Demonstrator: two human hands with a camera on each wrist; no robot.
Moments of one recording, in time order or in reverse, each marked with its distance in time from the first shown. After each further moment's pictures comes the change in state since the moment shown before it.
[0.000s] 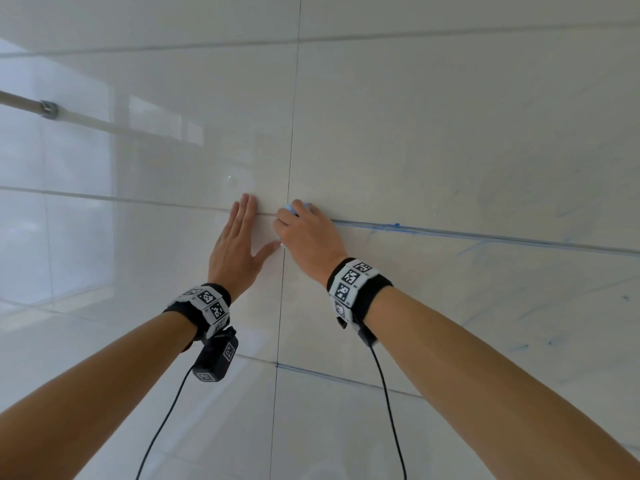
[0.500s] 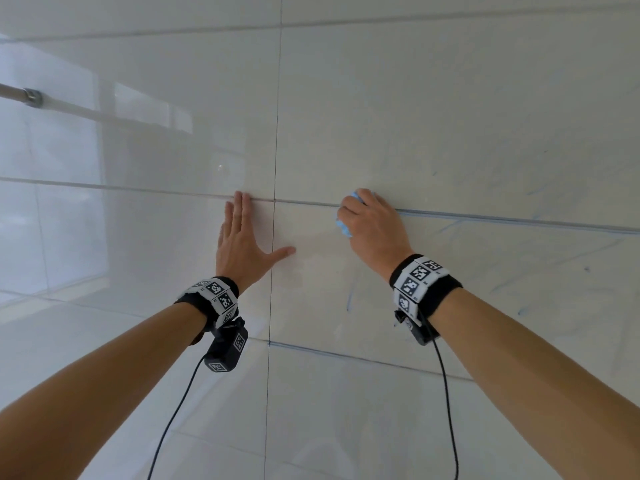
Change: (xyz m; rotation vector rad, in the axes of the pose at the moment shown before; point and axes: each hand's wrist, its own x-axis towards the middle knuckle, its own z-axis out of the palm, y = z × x) left_hand -0.022 0.034 0.011 -0.009 -0.073 -0.163; right_hand -0.091 0.081 -0.022 0.065 0.196 0.047
